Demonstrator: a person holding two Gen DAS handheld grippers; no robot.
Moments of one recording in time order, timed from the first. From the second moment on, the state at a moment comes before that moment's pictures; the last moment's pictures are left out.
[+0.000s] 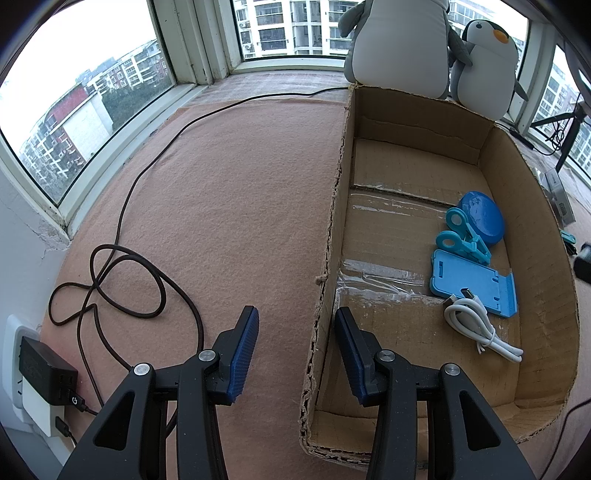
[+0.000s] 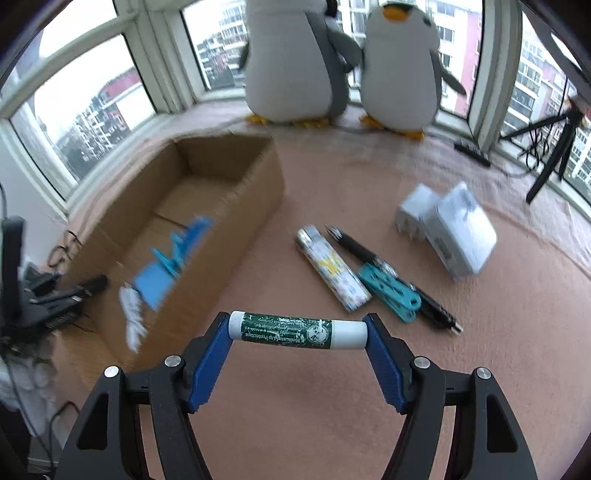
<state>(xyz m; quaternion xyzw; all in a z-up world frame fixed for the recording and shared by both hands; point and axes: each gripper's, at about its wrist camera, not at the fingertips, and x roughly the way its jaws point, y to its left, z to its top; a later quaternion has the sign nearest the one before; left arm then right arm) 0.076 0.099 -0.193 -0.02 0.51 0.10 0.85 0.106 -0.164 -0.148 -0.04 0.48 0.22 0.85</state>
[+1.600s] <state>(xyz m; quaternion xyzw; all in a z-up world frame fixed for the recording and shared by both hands) 0.077 0.102 -0.193 -0.03 0.51 0.10 0.85 0.148 -0.006 -0.149 -0.11 0.48 0.30 0.82</state>
